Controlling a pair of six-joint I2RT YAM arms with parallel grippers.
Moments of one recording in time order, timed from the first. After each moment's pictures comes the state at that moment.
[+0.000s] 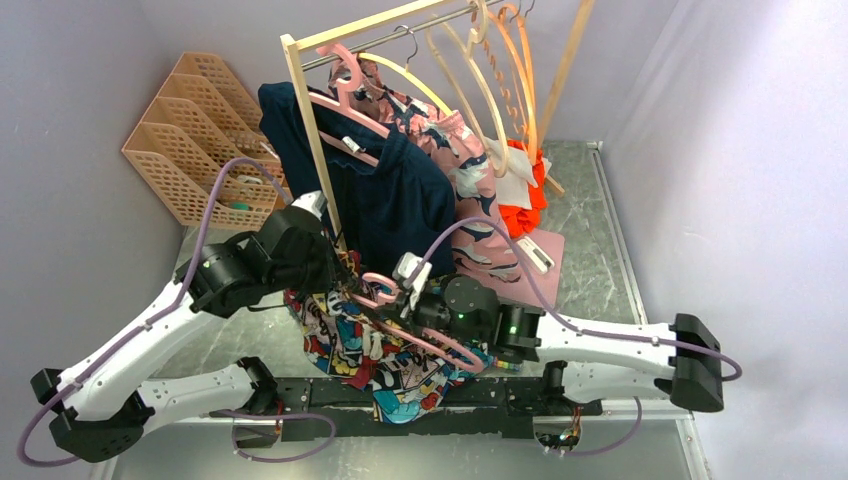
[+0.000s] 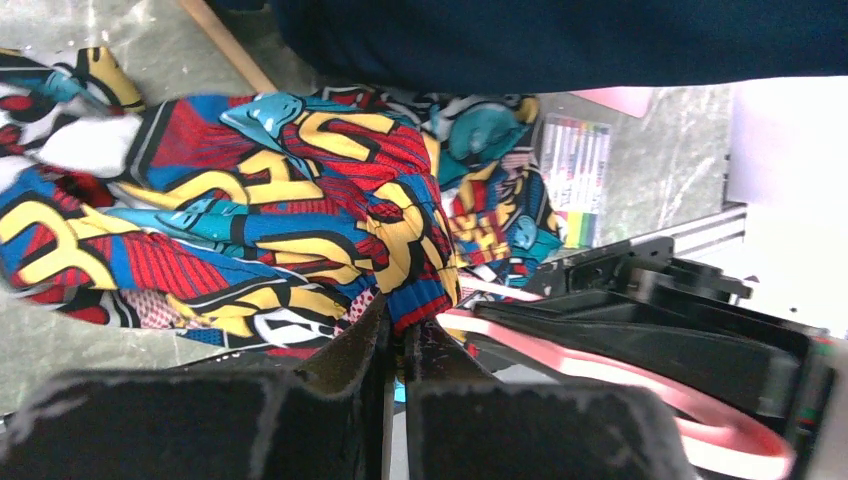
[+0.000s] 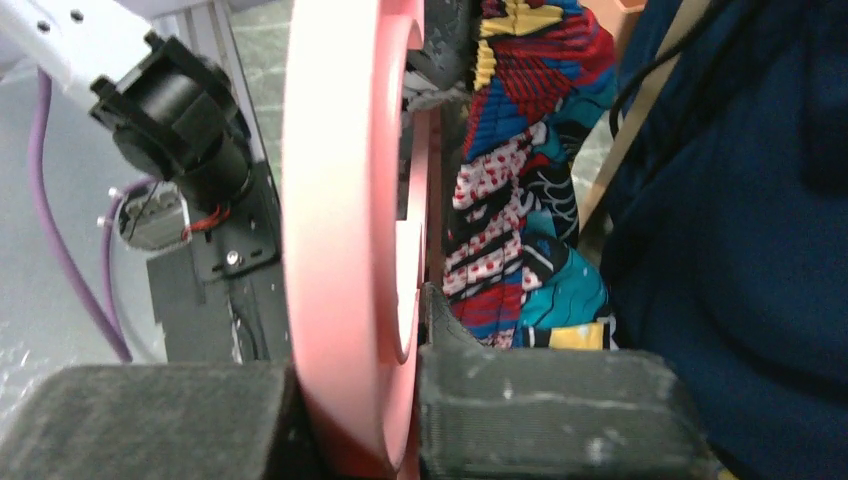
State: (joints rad) left arm -0.87 0.98 1.22 -1.04 -0.17 -0.87; right arm 1.25 1.04 0.70 0.12 0.06 0.05
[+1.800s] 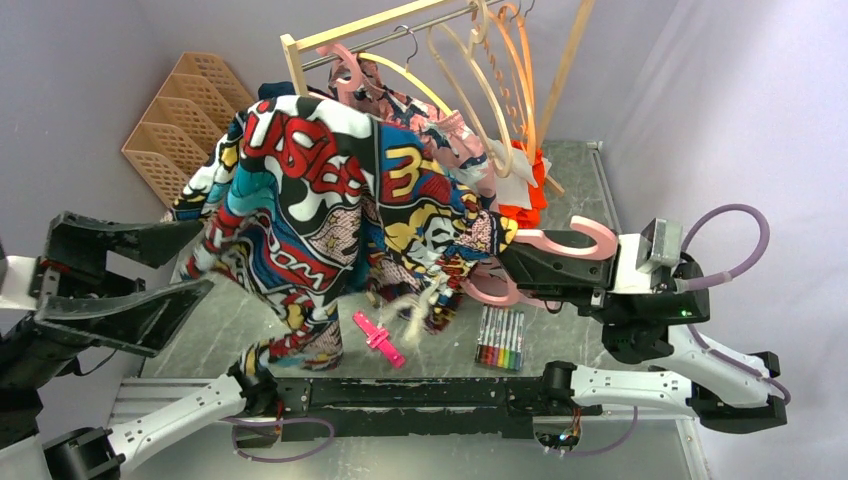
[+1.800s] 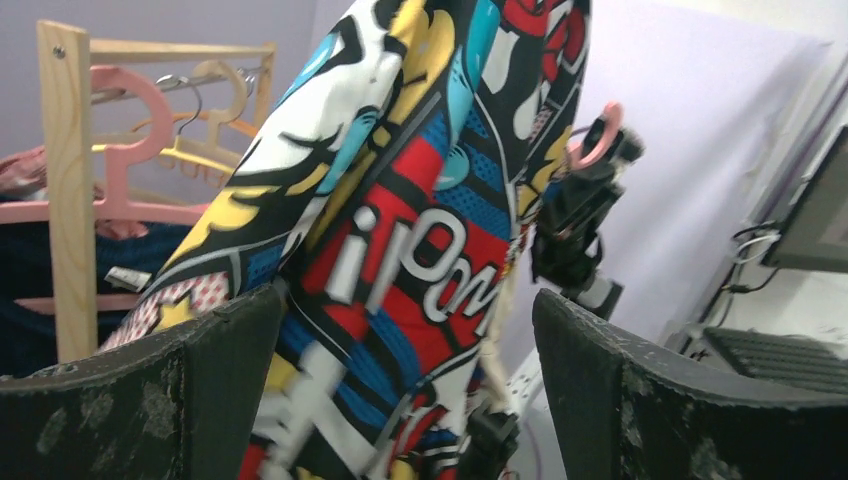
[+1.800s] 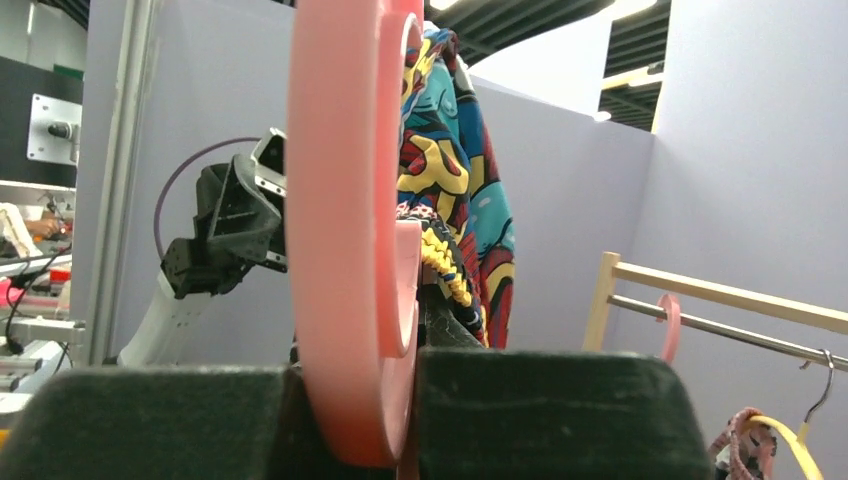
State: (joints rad) left arm -0.87 0.53 1.60 -0.58 0.11 -0.38; right arm 1.28 0.74 1.10 0.45 -0.12 -0.15
